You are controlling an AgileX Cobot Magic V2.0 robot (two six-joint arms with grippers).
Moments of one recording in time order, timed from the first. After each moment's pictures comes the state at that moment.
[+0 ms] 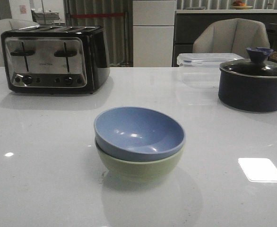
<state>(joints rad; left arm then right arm) -0.06 -0.01 0.00 -0.05 0.03 0.06 0.03 -0.01 -0.01 0.04 0.24 -0.07</state>
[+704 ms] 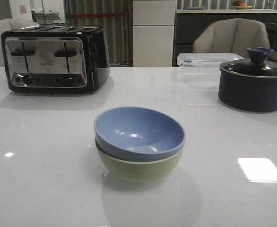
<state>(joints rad) -0.06 -0.01 0.00 -0.05 0.03 0.06 0.02 -0.01 0.03 0.03 0.06 0.02</state>
